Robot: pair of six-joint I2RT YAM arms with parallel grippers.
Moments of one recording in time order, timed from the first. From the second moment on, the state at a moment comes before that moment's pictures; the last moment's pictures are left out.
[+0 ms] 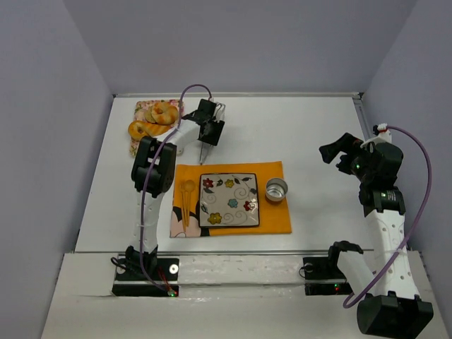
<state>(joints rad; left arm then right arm) -0.39 2.24 1.73 -0.41 -0.06 0.04 -0.16 0.79 0.80 -0.34 -0.32 0.45</state>
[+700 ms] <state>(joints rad) -0.39 1.67 1.62 -0.52 -0.18 -0.33 -0.16 0.78 0.80 -0.34 -0.31 0.47</state>
